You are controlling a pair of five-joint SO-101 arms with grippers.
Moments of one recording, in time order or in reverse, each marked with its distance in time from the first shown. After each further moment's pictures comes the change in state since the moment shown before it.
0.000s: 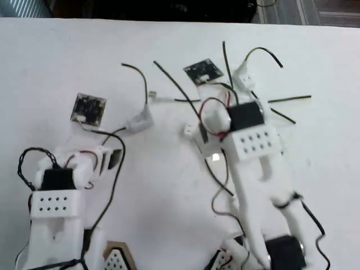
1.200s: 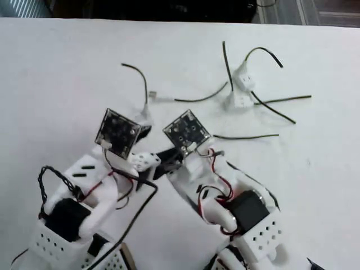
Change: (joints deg) left arm 32.2 -18.5 -6.1 -2.5 15.0; right arm -19.3 -41.1 39.9 -30.4 -4.7
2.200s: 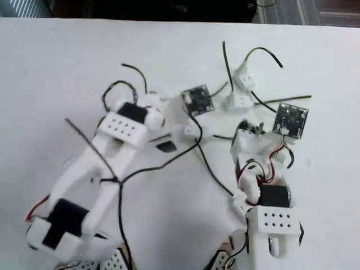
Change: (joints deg) left arm -5.0 70.5 -34.7 0.0 -48.2; right arm 39.5 -0.1 20.1 -29.5 -17.3
